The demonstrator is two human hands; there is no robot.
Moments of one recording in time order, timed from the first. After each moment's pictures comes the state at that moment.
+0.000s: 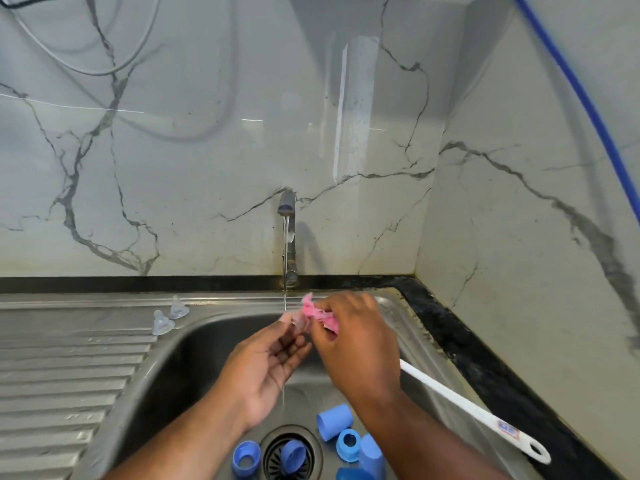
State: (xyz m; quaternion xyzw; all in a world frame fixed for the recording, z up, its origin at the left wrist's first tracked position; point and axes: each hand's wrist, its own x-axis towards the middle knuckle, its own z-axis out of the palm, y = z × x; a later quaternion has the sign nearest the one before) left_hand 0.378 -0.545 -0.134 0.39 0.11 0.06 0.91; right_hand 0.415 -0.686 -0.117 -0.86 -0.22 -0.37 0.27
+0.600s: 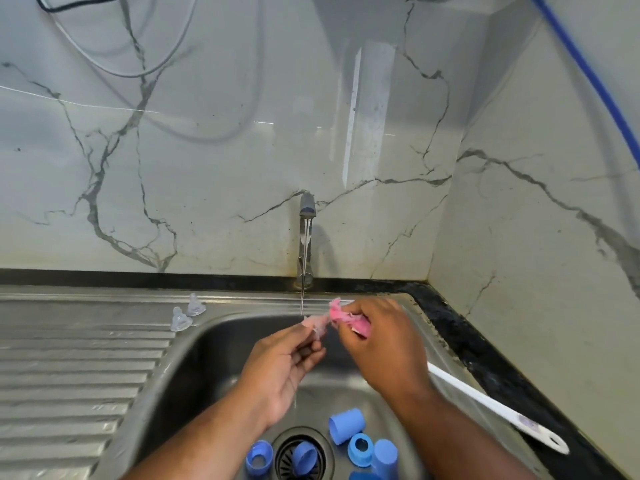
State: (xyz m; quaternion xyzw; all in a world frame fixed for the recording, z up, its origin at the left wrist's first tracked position) left_hand 0.379 -0.542 -0.137 0.45 0.10 0.08 0.88; right_hand 0.426 -0.696 -0.116 -0.88 -0.23 -0.29 0.29
